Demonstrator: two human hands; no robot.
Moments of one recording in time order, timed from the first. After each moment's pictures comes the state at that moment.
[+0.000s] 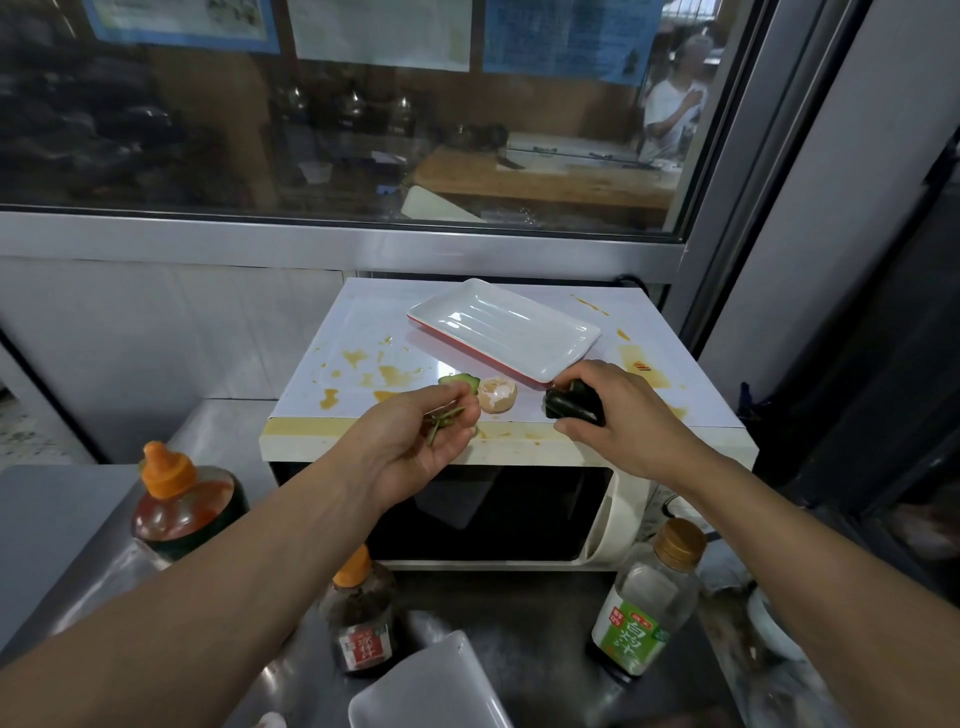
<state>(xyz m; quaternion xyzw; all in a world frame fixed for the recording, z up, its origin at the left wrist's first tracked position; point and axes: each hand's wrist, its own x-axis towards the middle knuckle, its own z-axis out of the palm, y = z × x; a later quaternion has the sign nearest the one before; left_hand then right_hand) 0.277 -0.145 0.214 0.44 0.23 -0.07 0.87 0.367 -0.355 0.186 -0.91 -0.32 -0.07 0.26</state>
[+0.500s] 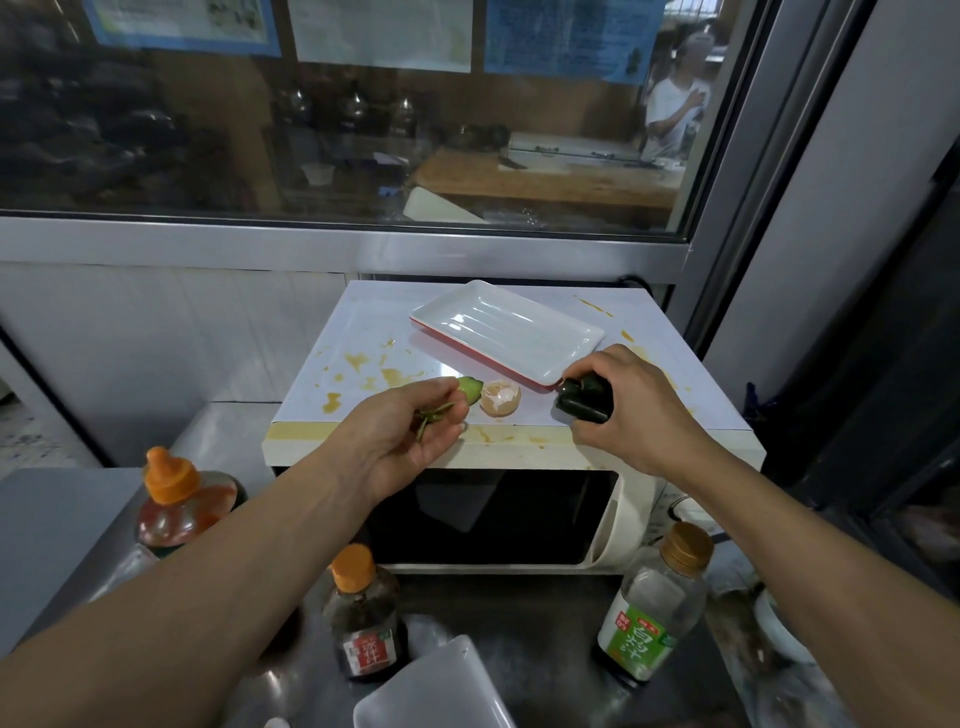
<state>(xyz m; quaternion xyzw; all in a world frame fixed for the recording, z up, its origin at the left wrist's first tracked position) 0.283 -0.133 0.213 0.46 0.24 -0.05 0.85 0.360 -0.350 0.202 -0.93 -0.26 -0.09 0.26</state>
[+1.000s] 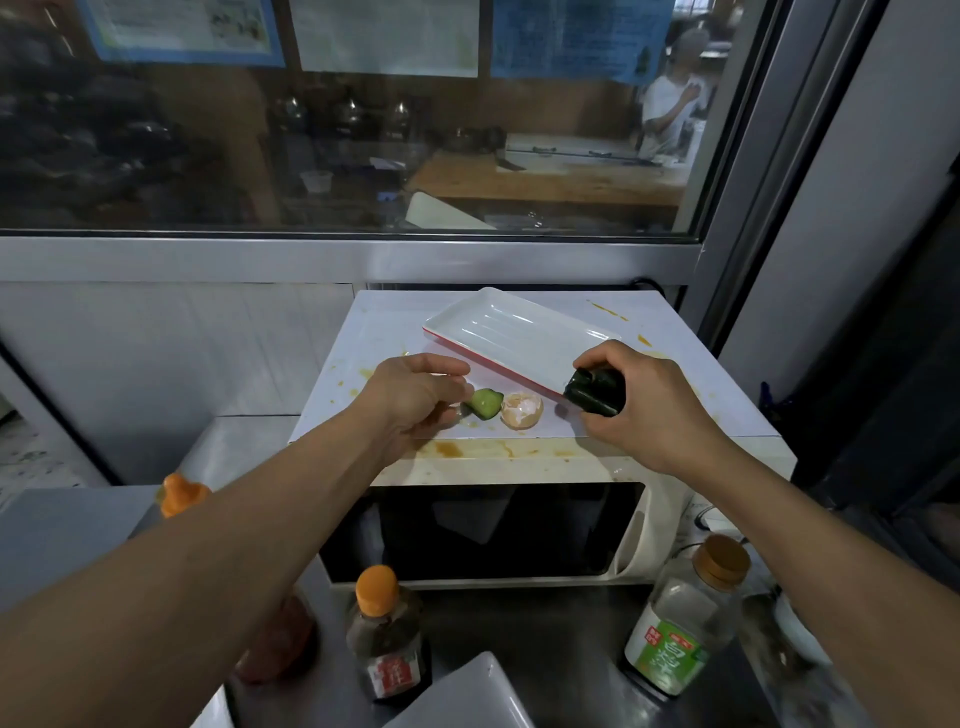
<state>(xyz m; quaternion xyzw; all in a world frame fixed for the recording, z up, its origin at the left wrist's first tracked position) 0.323 -0.108 0.219 0.68 0.20 -0.01 0.70 0.356 -0.332 0.213 -0.92 -0.22 -0.09 0.31</state>
